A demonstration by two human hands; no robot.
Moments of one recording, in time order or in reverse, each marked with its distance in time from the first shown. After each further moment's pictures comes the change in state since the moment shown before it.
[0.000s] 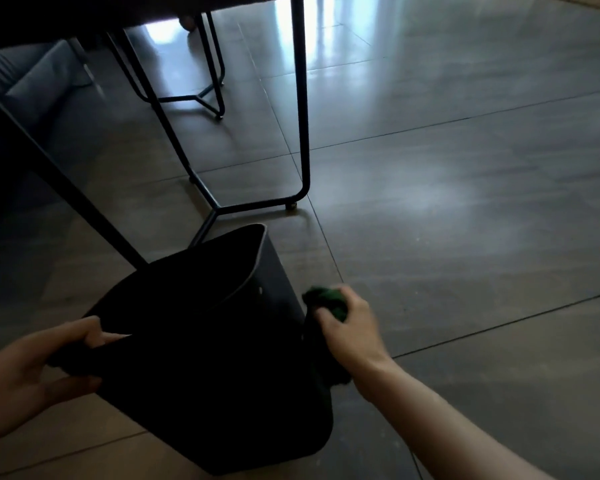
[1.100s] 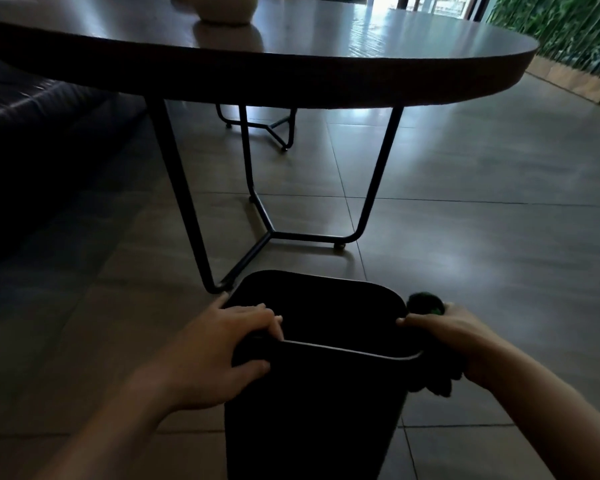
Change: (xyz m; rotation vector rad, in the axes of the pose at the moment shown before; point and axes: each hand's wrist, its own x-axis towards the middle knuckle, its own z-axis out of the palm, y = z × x) left_hand 0.010 0.126 0.049 0.150 -0.075 0.369; right_hand 0.032 -0.100 -0.048 -0.235 -0.123 0.298
